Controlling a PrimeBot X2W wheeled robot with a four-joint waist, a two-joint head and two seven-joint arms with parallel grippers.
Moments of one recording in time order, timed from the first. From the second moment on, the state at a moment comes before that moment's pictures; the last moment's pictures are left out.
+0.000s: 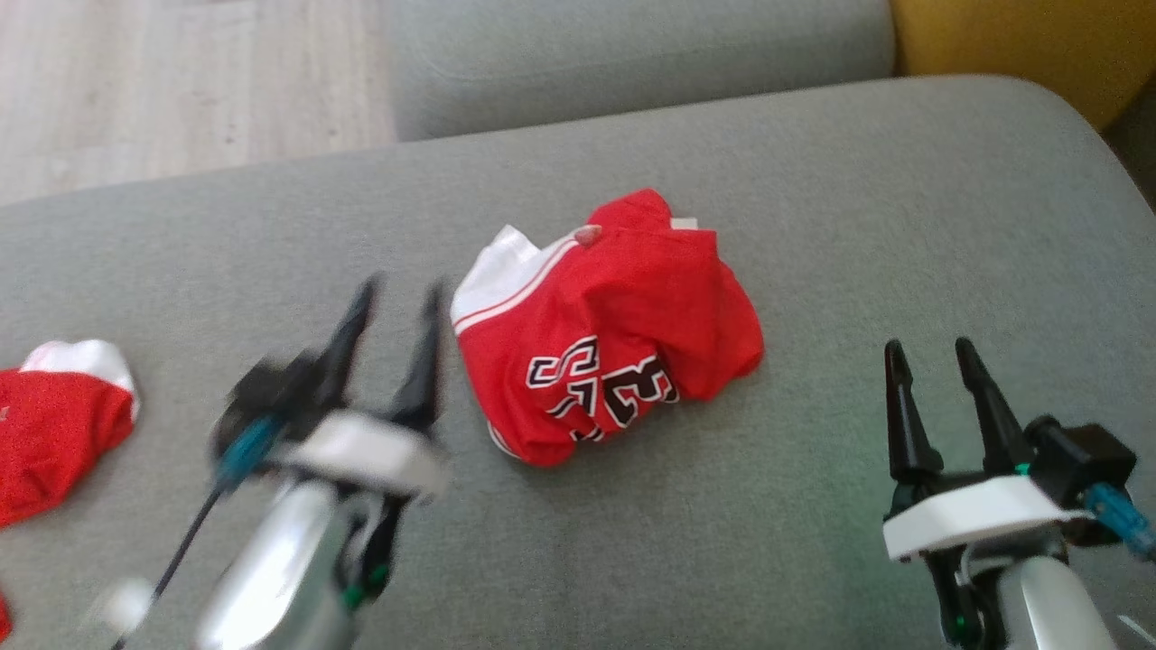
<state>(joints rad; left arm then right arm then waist) -0.37 0.18 -0.48 0.39 -0.56 -0.01 -0.19 -0.03 -0.04 0.02 0.16 0.21 0.12 -0.13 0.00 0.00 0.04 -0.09</state>
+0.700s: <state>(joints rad) 0.06 0.31 -0.28 0.12 -0.49 0.09 -0.25 0.02 -0.04 0.03 0.17 0.19 0.12 -0.06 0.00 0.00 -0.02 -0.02</state>
